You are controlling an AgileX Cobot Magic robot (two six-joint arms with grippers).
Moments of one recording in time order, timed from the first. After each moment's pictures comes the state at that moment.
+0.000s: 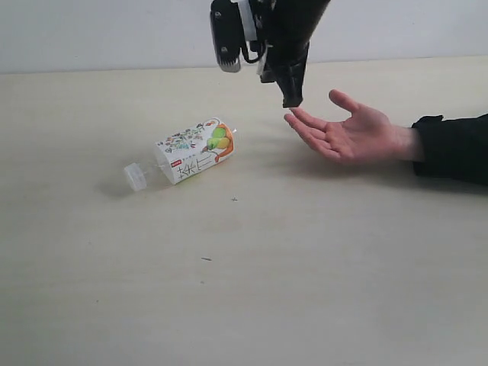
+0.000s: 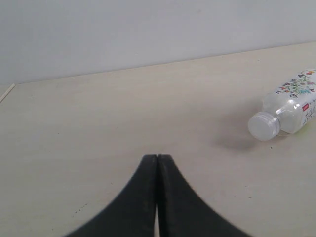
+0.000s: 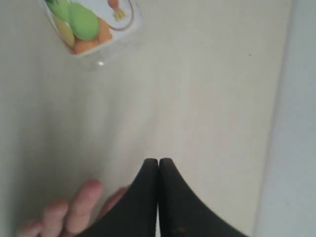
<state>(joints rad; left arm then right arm) 0.04 0.01 0.00 0.11 0.32 0.03 0.51 2.14 -1.86 -0.06 0.93 -1.17</state>
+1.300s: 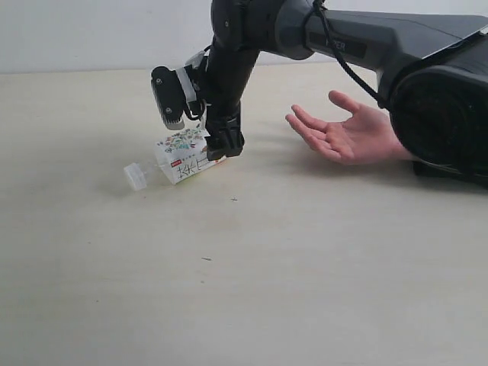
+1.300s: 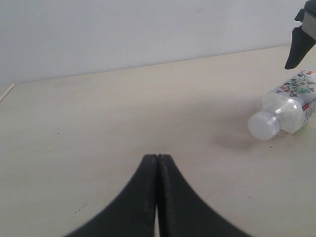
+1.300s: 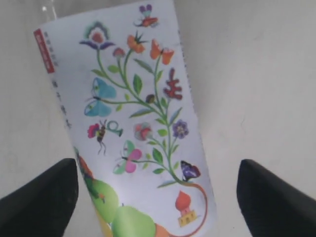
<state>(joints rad) 0.04 0.01 0.00 0.11 0.32 0.03 0.60 2.45 -2.11 0.12 0.96 -1.34</state>
